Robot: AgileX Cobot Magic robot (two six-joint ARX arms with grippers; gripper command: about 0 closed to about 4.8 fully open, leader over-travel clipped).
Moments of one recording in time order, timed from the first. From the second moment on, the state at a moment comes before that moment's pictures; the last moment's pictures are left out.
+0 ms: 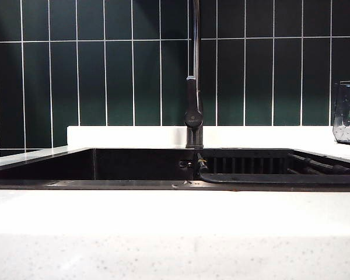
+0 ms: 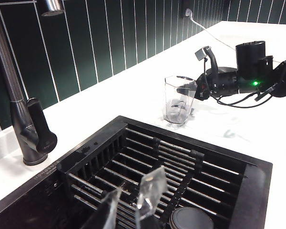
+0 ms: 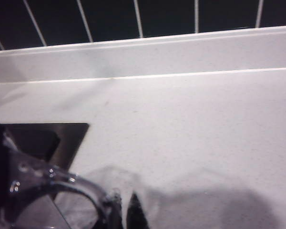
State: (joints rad) left arm -0.23 0.91 0.71 0.14 0.82 0.16; right arm -0.35 1.56 0.63 0.75 -0.49 0.05
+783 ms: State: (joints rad) left arm -0.23 0.91 0.71 0.14 0.83 0.16; right arm -0.35 1.56 0.63 0.69 -0.49 0.00
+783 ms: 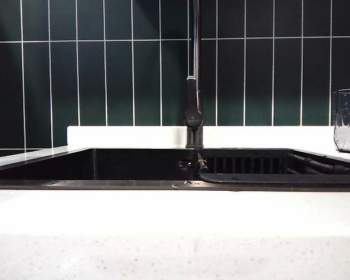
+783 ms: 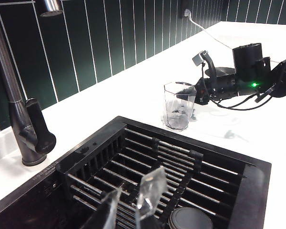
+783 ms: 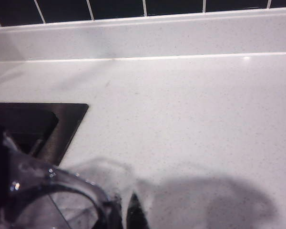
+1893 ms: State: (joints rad) left arm -0.23 0.91 0.71 0.15 0.83 0.16; right arm -0.35 1.56 0.63 0.66 -0.47 -0.02
